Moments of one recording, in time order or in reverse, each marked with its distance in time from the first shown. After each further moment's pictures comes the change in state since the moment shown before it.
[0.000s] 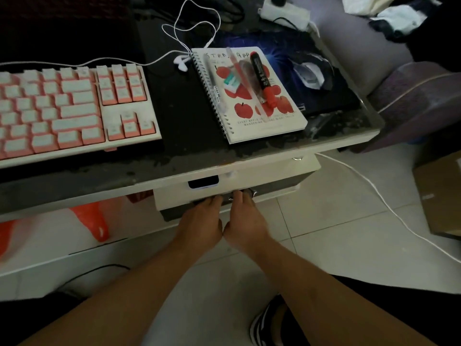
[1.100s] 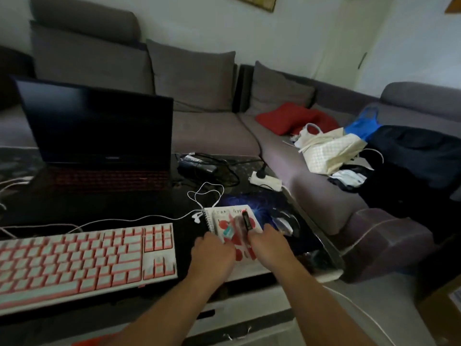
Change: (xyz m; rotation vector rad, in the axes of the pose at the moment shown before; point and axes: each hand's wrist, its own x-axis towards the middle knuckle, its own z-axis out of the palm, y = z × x) left_hand 0.032 0.104 -0.230 -0.670 0.234 -0.376; right_hand 0.019 -0.101 -0.248 0.210 0.199 0.197
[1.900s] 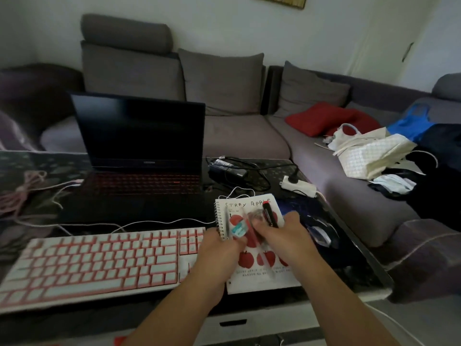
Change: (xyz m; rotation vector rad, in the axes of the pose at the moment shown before) left_hand -0.018 0.001 -0.052 -0.605 -0.016 -0.044; right_hand -0.005 -0.036 -0.004 0.324 0.000 -0.075
